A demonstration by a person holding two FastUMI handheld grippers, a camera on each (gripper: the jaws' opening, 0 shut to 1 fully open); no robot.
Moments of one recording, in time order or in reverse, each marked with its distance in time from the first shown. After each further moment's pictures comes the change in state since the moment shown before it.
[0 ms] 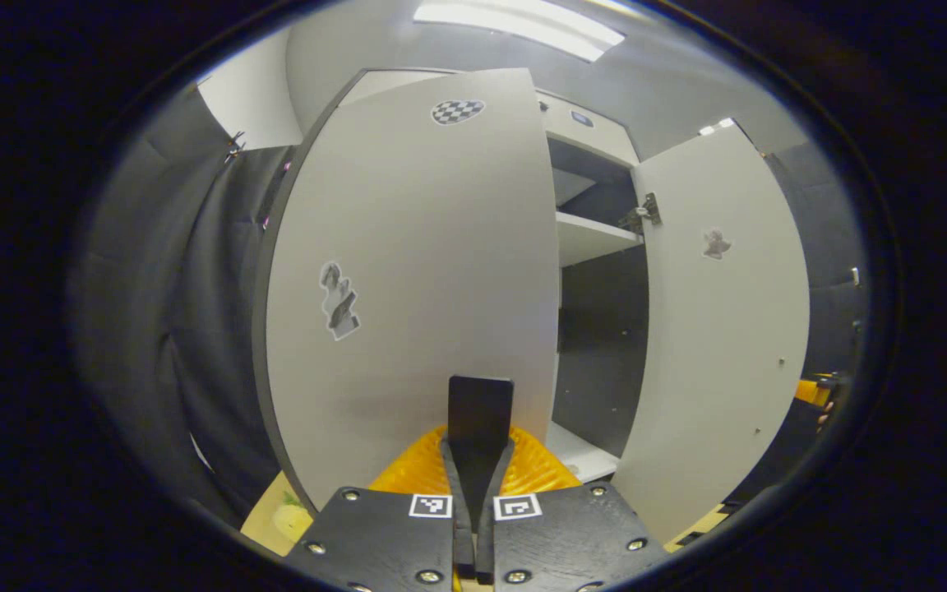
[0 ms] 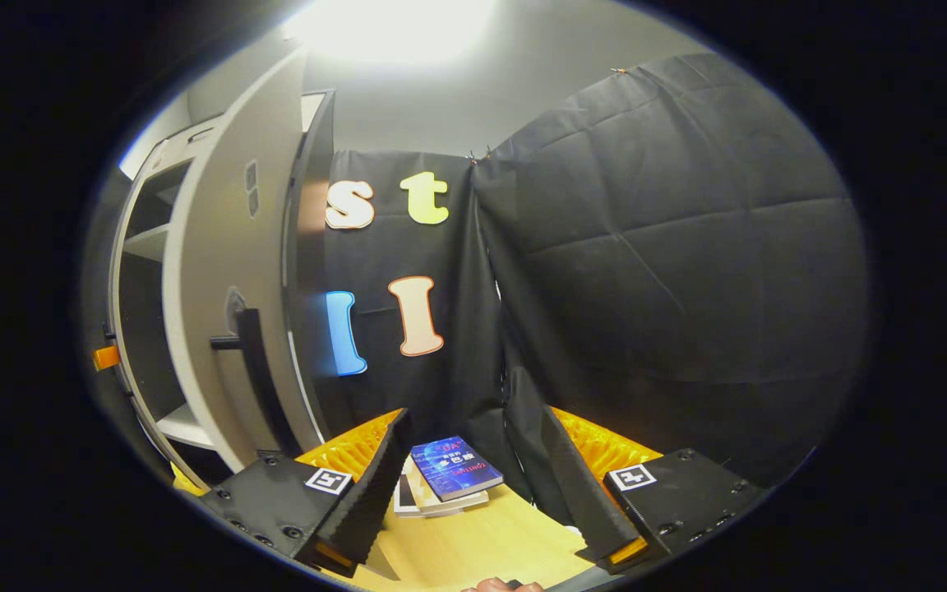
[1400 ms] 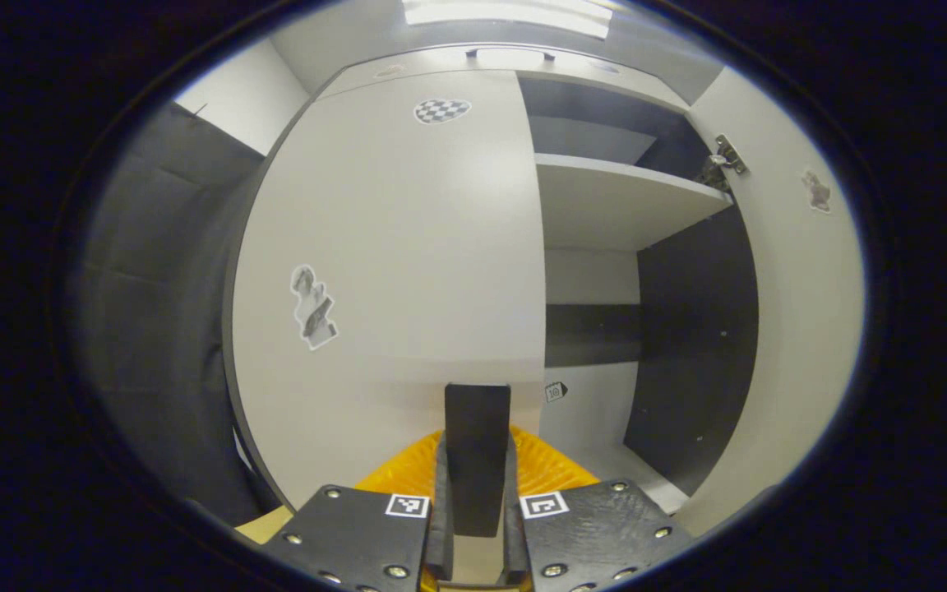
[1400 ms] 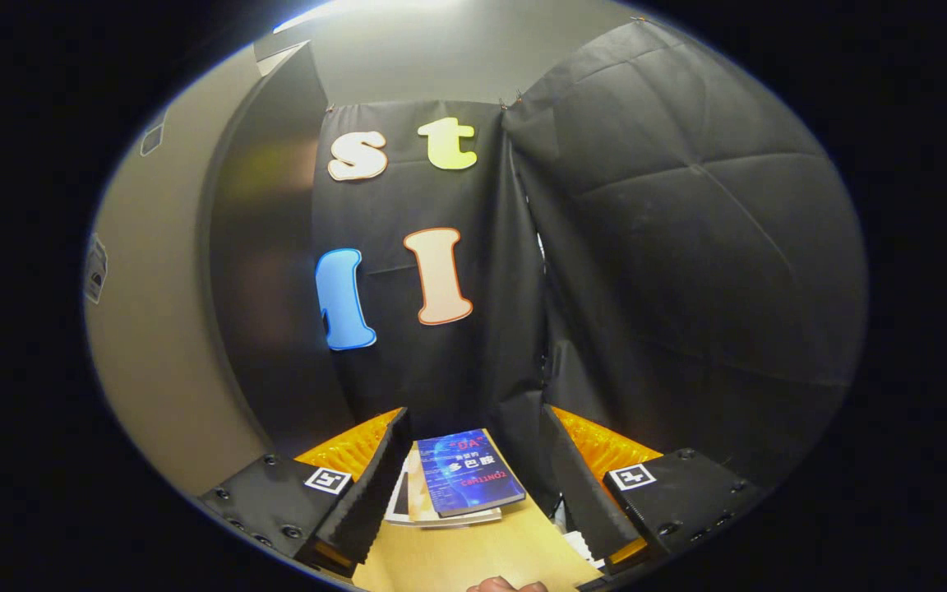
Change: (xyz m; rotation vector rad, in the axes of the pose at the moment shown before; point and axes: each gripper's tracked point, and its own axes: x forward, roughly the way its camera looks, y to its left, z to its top) left arm 0.105 -0.009 -0.011 0.079 0.016 0.333; right arm 0.191 -0.005 -0.051 0.002 0.152 0.206
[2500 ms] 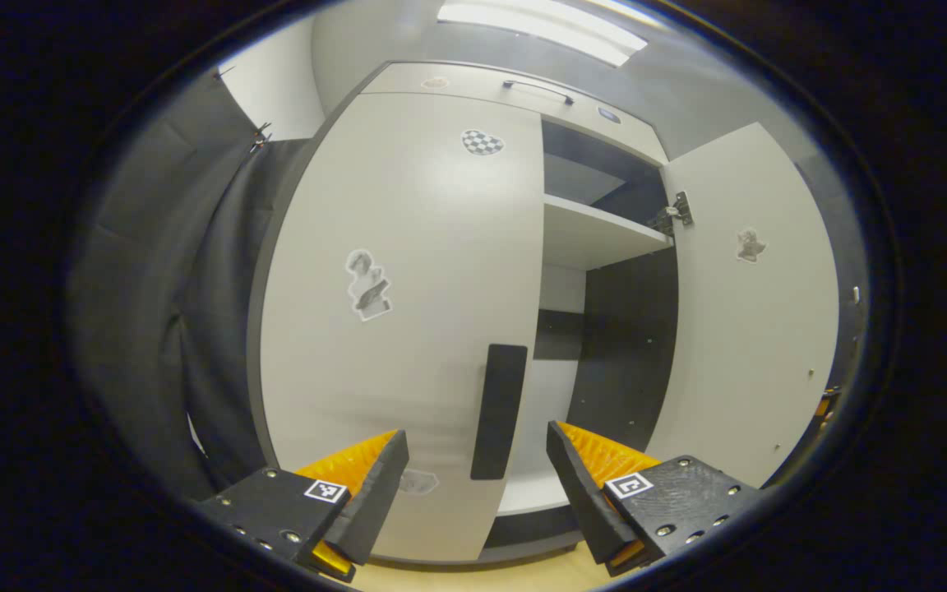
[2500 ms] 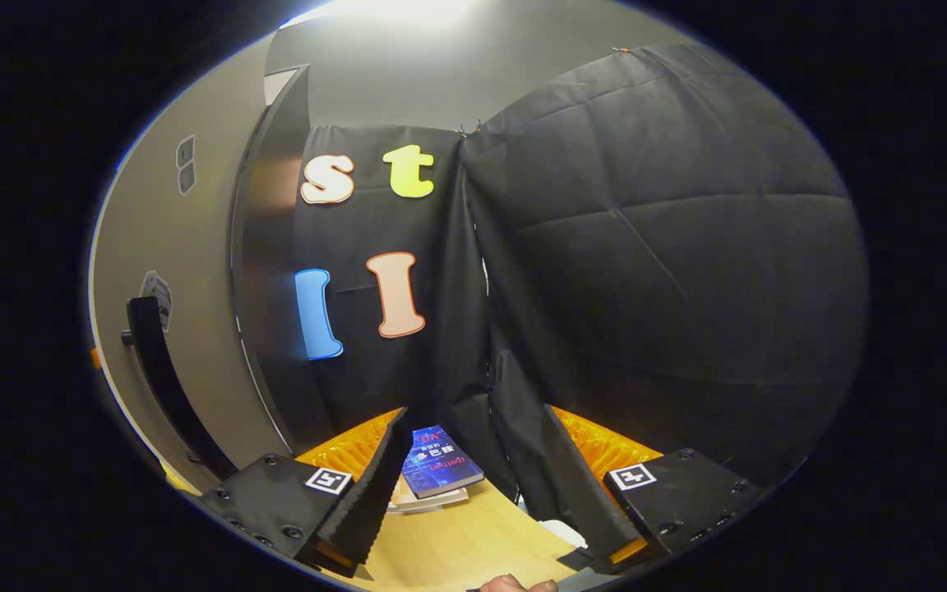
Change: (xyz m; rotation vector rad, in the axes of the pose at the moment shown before) left arm -0.060 0.021 0.003 -0.095 -0.031 -0.231; right arm -0.114 -0.002 0.026 -0.026 -0.054 -0.221
